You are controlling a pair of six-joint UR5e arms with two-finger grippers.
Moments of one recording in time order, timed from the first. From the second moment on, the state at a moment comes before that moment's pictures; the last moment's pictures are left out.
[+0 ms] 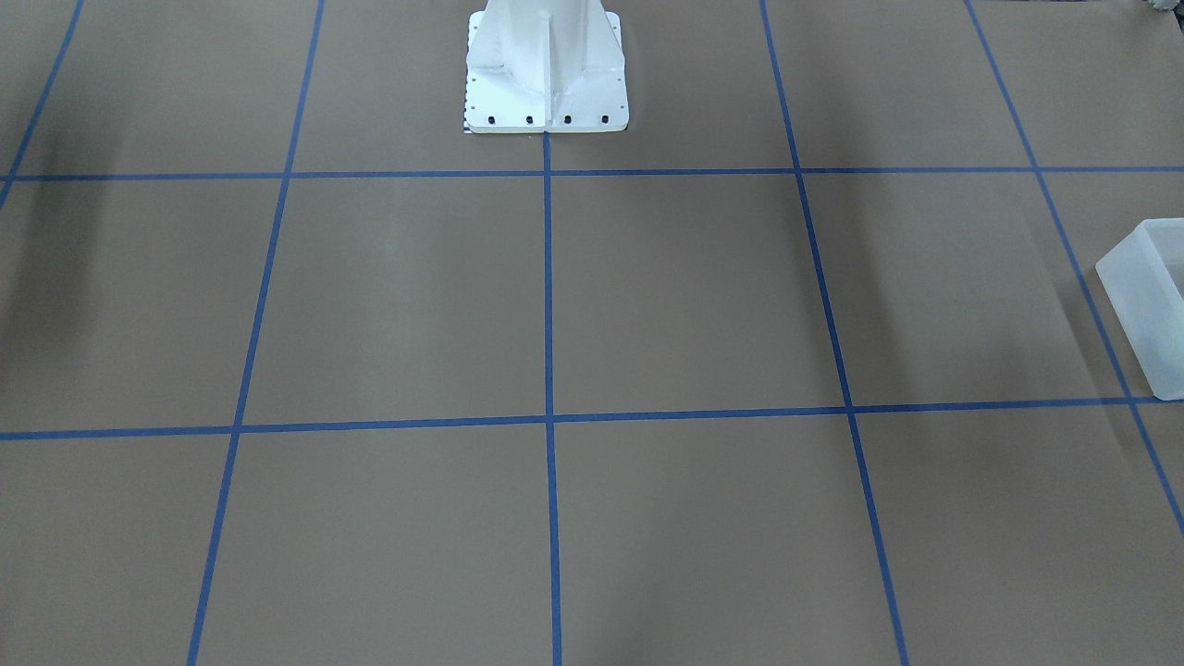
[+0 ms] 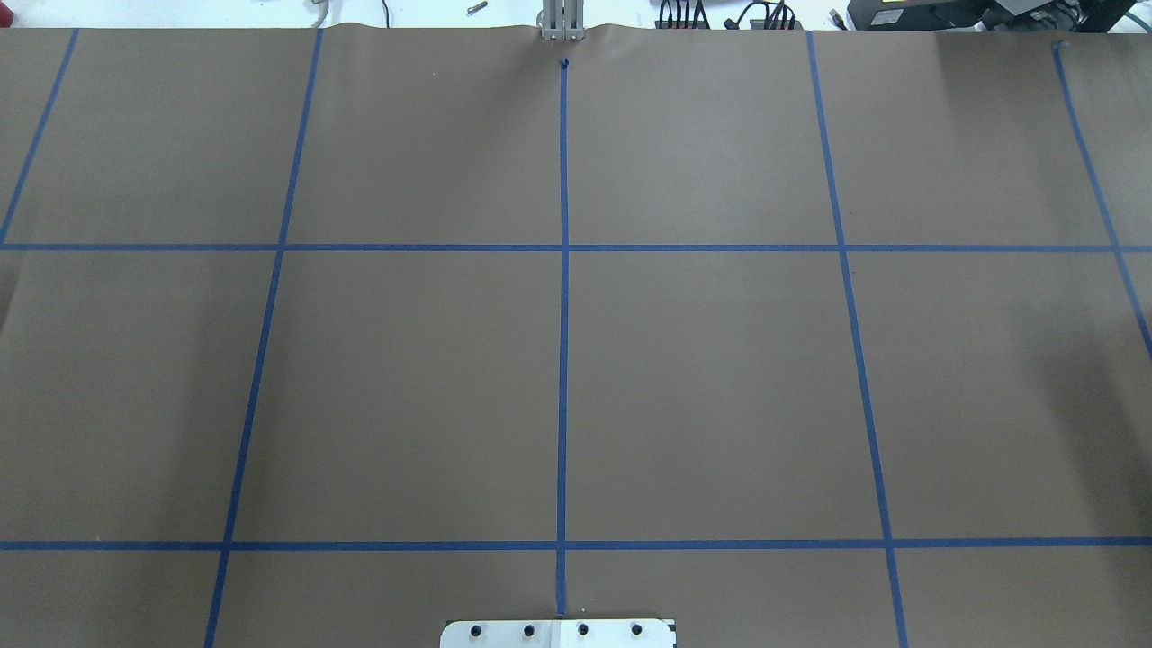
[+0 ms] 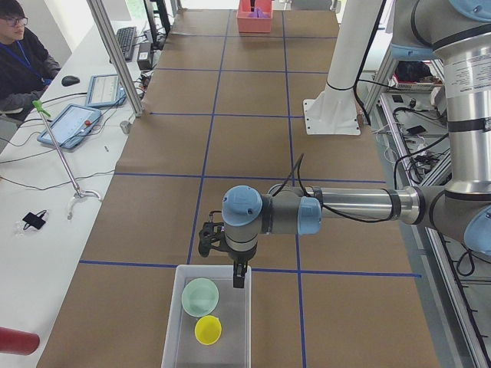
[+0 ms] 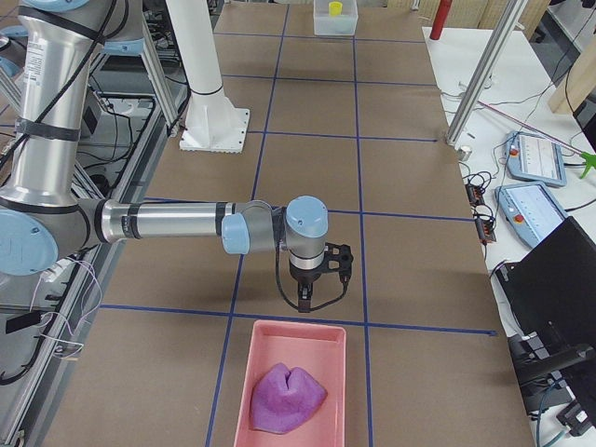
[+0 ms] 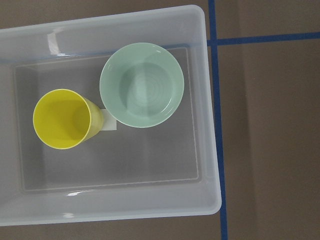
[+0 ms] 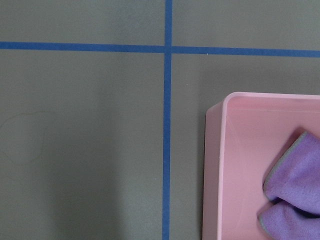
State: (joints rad) left arm -1.63 -1.36 -1.79 -1.56 -2.30 0.10; right arm 1.47 -1.79 1.83 -1.50 2.27 0.15
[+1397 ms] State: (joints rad) left arm -1.62 -1.36 -1.79 -1.56 -2.30 0.10; right arm 1.47 -1.81 1.82 -1.50 2.28 0.16
